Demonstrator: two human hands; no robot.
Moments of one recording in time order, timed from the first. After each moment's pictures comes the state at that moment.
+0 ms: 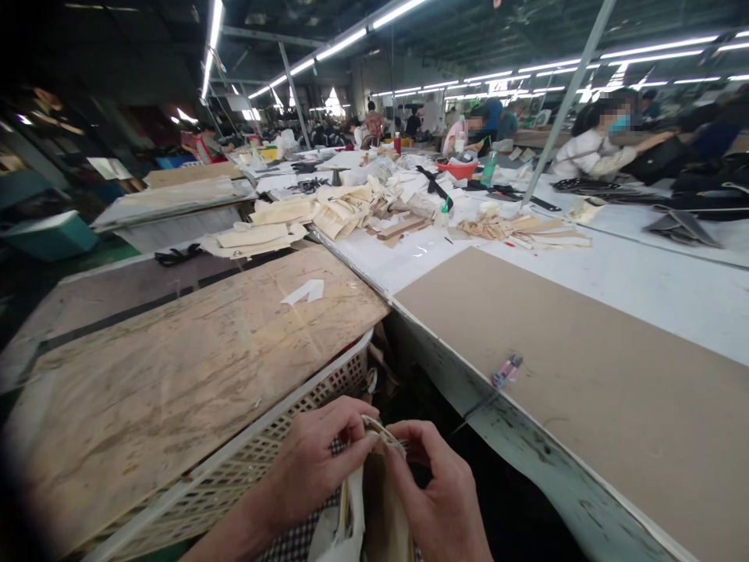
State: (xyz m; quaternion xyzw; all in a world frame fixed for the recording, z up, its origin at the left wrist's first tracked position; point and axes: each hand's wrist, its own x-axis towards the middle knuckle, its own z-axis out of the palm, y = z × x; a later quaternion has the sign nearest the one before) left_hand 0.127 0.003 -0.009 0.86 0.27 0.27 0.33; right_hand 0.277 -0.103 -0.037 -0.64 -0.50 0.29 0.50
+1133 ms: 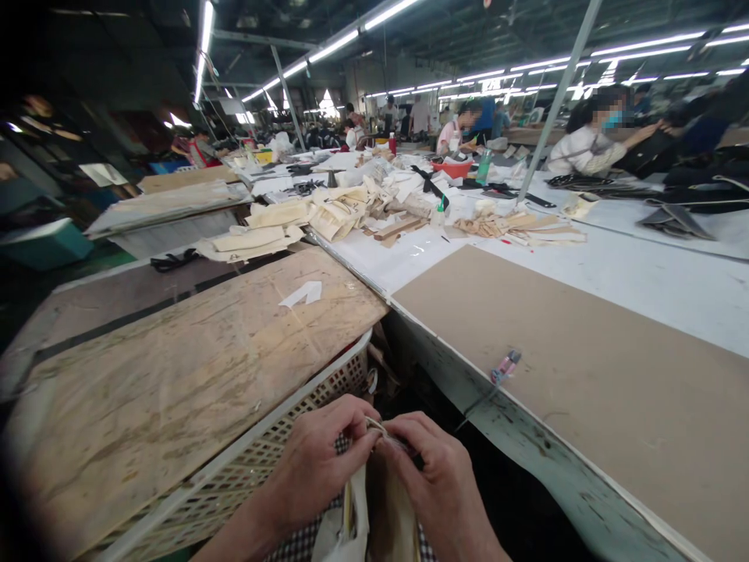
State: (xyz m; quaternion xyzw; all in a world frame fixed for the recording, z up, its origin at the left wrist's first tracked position) left_hand 0.133 0.000 -0.002 0.85 0.30 0.24 0.35; right_hand 0.287 -0.093 -0.030 -0.64 -0.58 0.24 0.45
